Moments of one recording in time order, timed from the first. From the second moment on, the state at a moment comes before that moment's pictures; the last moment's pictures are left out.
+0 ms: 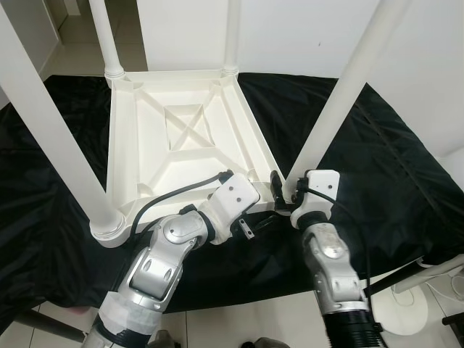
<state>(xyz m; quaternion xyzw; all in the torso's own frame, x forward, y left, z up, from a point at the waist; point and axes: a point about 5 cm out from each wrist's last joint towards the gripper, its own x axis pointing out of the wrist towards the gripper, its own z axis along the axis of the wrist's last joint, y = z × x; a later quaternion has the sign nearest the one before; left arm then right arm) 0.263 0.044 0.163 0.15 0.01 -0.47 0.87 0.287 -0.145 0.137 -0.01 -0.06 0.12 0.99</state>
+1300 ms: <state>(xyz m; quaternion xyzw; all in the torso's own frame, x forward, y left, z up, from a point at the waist) 0.268 0.046 0.172 0.16 0.00 -0.46 0.87 0.327 -0.207 0.137 -0.10 0.02 0.40 0.91</state>
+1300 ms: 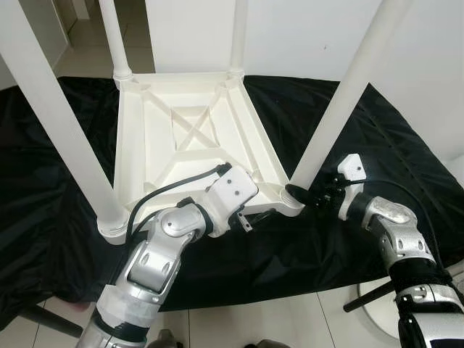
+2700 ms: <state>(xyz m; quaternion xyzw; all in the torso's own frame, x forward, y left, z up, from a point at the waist) 0.272 0.056 0.154 0.14 0.03 -0.43 0.89 0.285 -0.129 0.125 0.01 -0.04 0.00 1.00</state>
